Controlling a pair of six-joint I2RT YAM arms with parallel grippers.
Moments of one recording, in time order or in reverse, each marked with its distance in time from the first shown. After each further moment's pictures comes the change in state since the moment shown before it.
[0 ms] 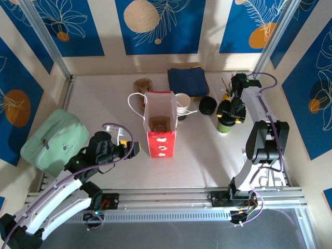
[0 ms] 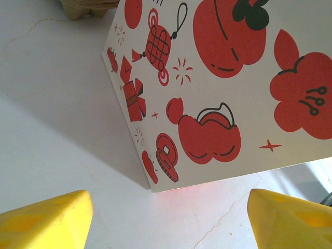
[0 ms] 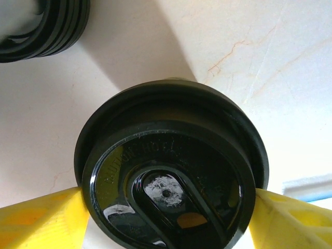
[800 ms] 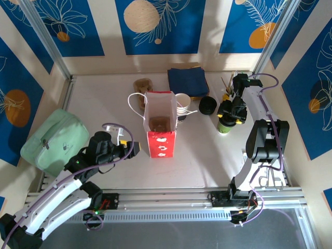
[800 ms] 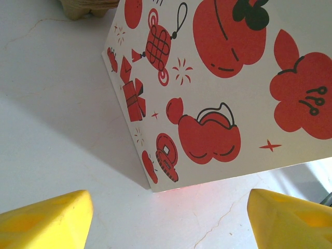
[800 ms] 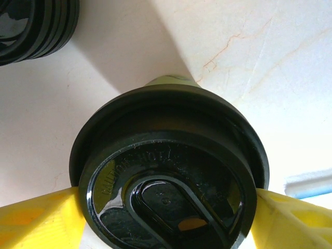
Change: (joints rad) left arm 0.000 0.000 0.000 0.000 0.000 0.000; right arm -0.017 0.013 0.011 -0.016 -0.016 0.020
